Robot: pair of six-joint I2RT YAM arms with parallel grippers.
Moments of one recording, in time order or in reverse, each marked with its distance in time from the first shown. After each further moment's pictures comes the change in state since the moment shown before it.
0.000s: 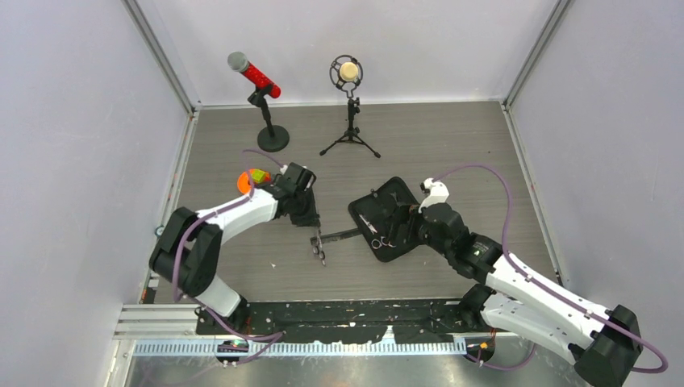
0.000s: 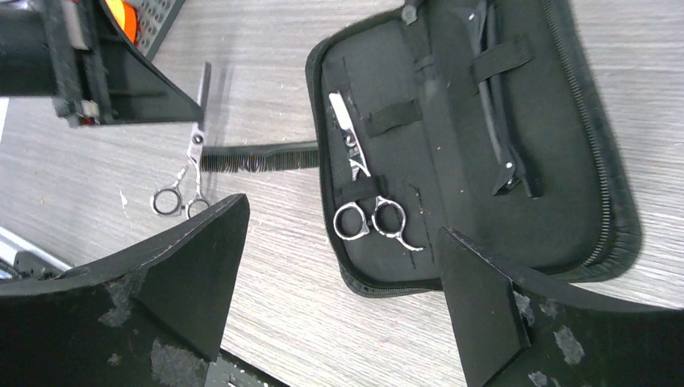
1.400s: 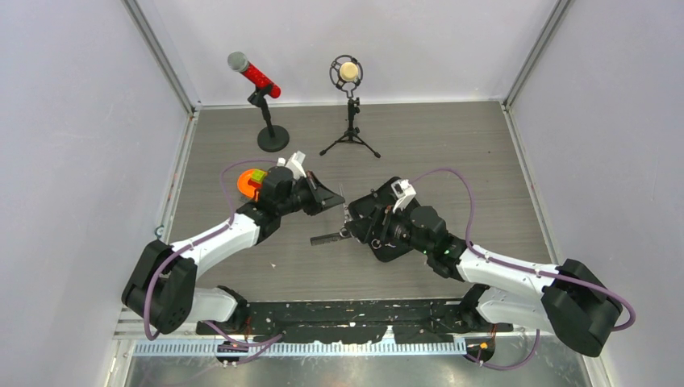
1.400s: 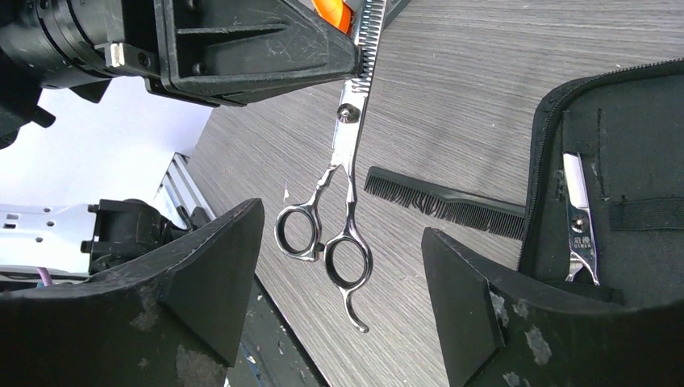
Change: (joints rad) left arm 0.000 -0.285 -0.259 0.669 0.267 -0.334; right arm 0.053 0.307 -0.183 0.818 -0.331 0.107
